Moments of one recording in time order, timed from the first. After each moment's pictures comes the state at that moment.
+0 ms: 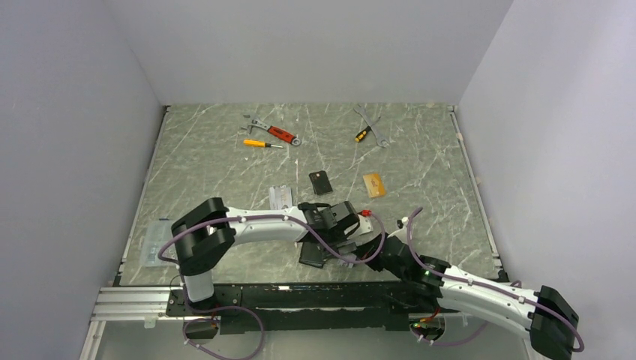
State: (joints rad) left arm -1.18 1.81 1.19 -0.49 -0.18 0.16; right arm 0.99 0.57 0.04 -0.14 0.31 1.47
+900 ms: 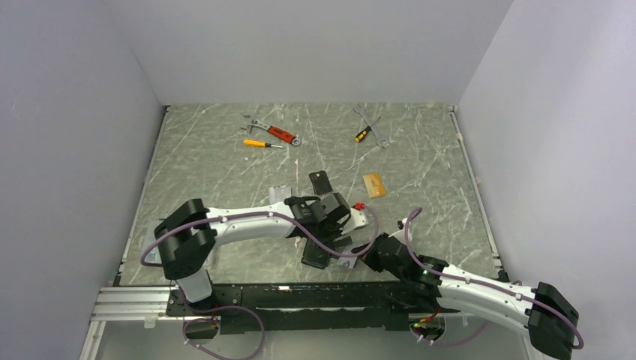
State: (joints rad) left arm -1.13 1.67 1.15 -0.53 -0.08 0.16; right arm 0.99 0.62 0.05 -0.14 0.33 1.50
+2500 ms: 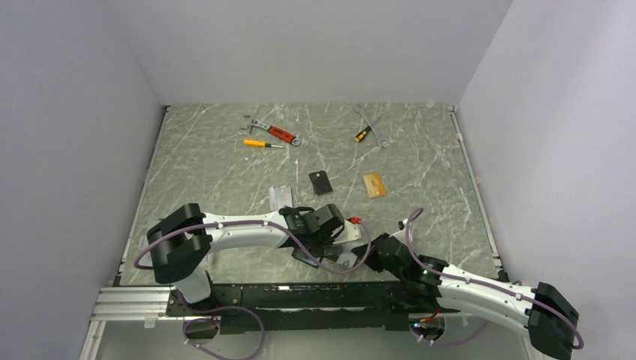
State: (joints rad) left arm -1.17 1.64 1.03 -0.43 -0.20 0.33; right arm 0.99 0.62 0.05 -0.14 0.34 1.53
